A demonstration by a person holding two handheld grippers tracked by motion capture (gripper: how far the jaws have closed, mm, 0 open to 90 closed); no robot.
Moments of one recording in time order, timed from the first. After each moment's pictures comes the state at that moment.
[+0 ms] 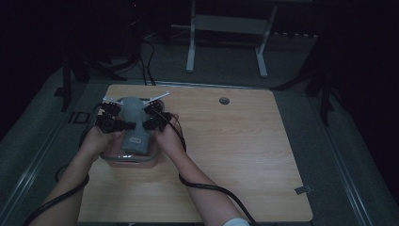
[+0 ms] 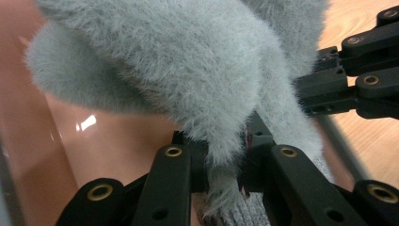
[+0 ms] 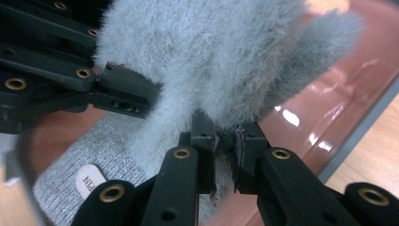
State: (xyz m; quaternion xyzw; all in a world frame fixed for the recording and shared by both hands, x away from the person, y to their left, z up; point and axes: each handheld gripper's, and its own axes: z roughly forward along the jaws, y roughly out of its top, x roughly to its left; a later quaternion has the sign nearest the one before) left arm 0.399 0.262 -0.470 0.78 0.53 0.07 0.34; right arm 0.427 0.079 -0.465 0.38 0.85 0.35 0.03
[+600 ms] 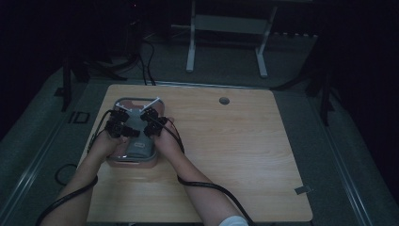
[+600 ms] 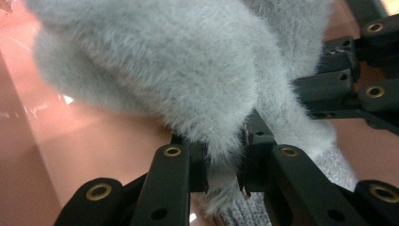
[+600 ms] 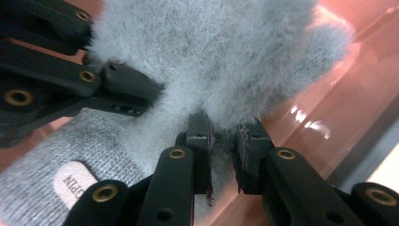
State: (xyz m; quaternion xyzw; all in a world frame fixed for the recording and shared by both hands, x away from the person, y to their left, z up) left arm 0.416 0.248 -0.506 0.79 0.54 0.04 0.28; right arm 0.437 0.096 -0.501 0.39 0.89 0.25 0.05
